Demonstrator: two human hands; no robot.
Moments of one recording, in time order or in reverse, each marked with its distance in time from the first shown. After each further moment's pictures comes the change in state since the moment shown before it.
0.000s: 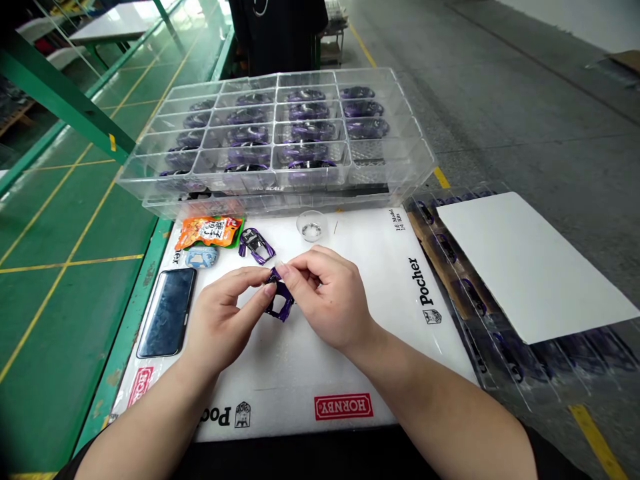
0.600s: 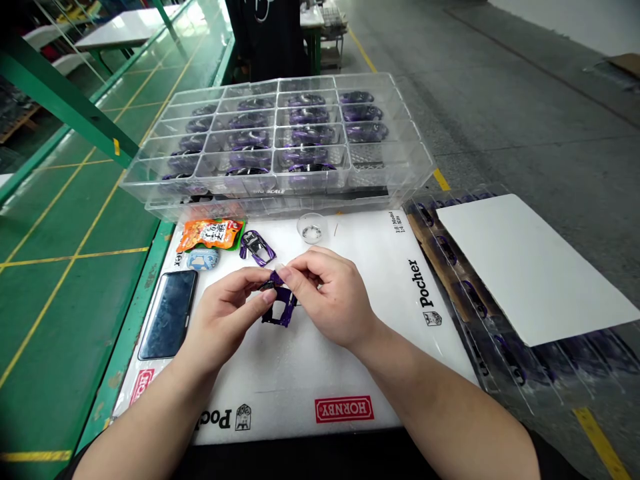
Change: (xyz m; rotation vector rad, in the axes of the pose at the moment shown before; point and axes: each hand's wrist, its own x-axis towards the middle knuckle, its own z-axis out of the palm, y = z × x) left_hand -0.001 -0.014 -0.002 -0.301 -0.089 -0.215; right_hand 0.007 0.003 -0.007 0.086 -0.093 0.006
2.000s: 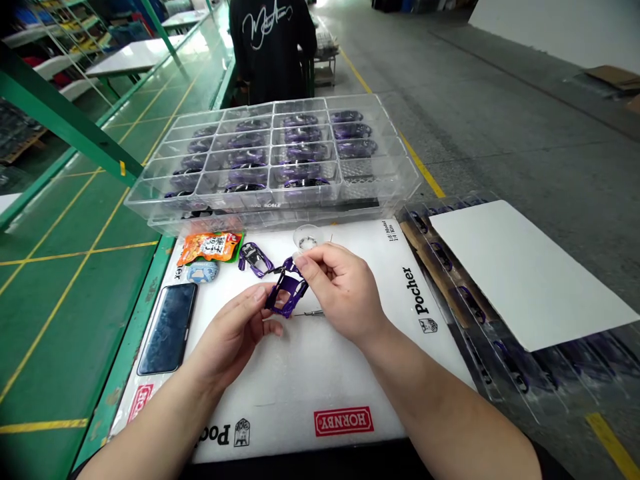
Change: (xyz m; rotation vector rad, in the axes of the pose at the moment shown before) left_hand 0.000 0.006 0.019 -0.642 -0.027 -0.451; right_hand 0.010 0.000 -0.018 0.031 0.132 0.091
